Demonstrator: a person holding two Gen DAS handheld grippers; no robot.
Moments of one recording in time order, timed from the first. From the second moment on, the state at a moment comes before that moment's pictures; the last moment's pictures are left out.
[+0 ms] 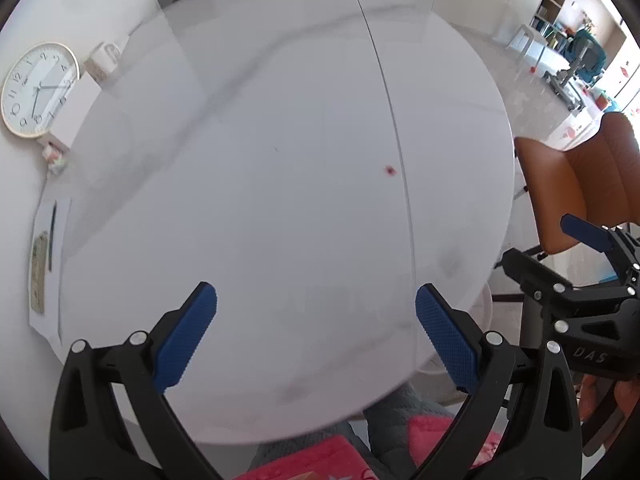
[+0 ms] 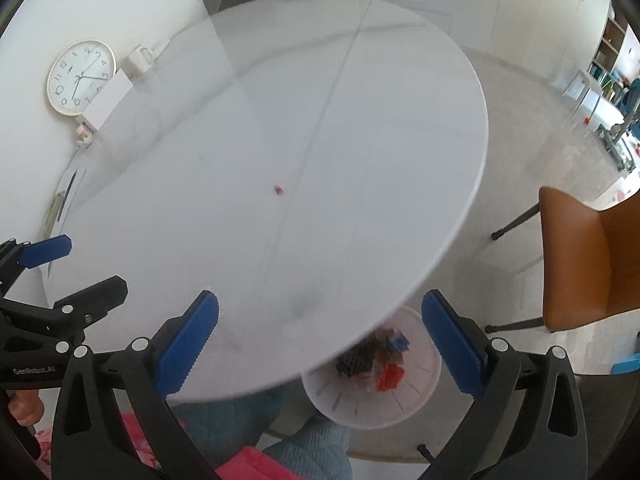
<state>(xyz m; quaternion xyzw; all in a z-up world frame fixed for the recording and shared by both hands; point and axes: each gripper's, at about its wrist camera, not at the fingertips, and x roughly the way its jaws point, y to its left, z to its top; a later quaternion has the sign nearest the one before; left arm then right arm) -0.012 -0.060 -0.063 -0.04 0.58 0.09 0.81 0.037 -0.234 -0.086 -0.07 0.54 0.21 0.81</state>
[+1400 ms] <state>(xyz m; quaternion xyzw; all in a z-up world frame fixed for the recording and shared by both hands) 0.008 0.074 0.109 -0.07 0.37 0.25 0.89 0.096 -0.086 0.085 -0.09 0.33 0.31 0.89</state>
